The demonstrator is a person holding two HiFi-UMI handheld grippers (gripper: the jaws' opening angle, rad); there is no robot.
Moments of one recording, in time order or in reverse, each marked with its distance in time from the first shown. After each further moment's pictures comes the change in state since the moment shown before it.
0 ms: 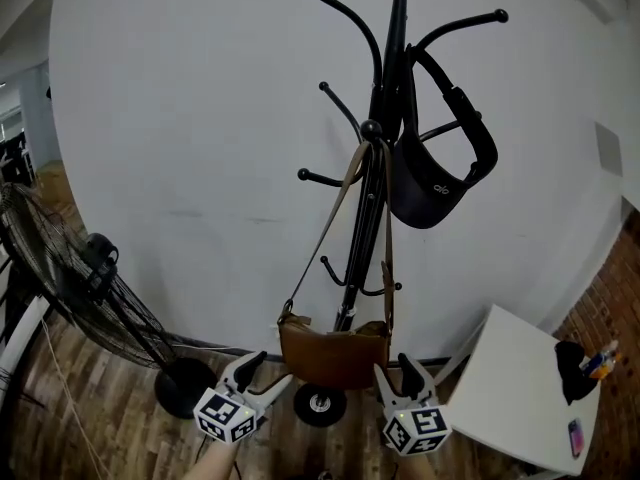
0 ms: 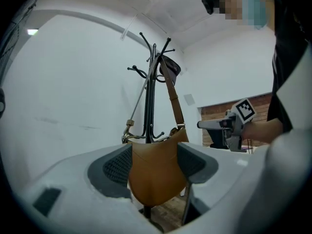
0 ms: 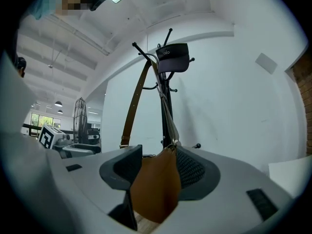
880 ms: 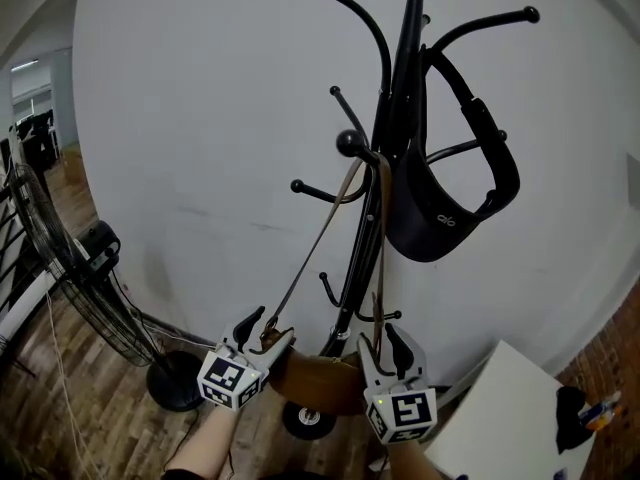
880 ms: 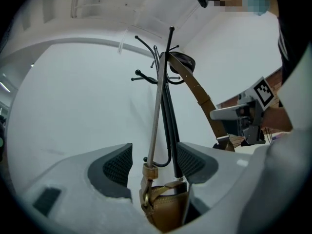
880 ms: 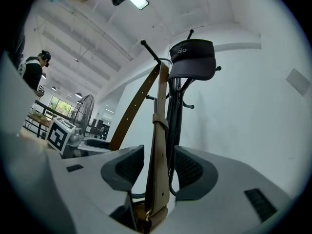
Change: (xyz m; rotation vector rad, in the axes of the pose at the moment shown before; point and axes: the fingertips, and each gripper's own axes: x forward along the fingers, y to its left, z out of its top) left arm 0.099 0.057 0.071 0.170 -0.117 0.212; right arm 0.091 -0.014 0.080 -0.230 -0.136 0.163
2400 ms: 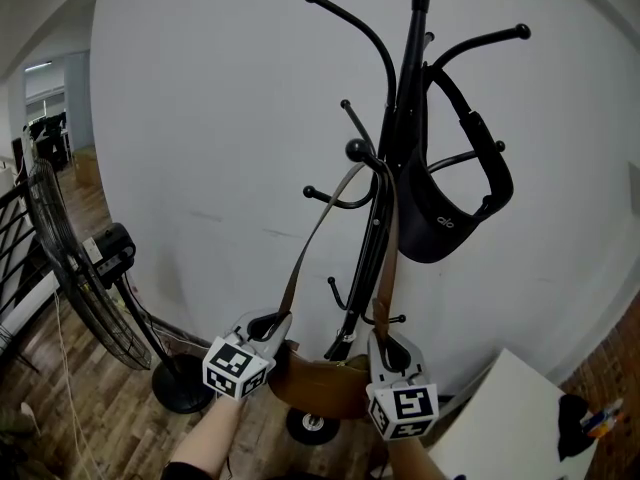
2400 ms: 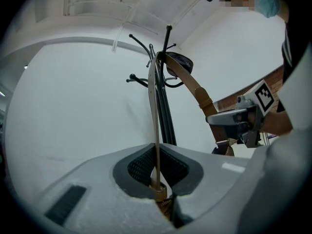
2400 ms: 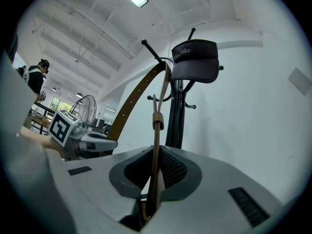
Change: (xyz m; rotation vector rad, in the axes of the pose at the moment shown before) left arm -0.001 -0.005 0.028 0.026 0.054 -0.037; right arm -0.003 0.006 0.008 0.011 0.026 0.014
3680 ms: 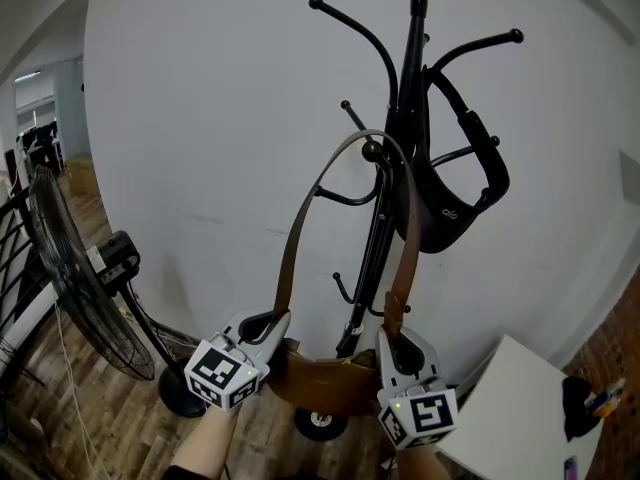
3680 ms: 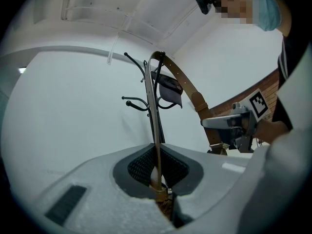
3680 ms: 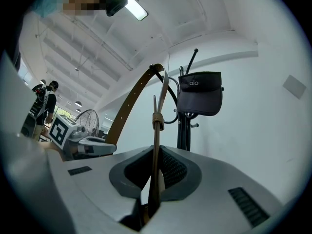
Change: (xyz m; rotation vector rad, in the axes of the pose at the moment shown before) left arm -0.054 -0.007 0.067 0.038 -0.080 -0.074; right arm -0.033 0.035 0.065 0.023 -0.124 -0.012
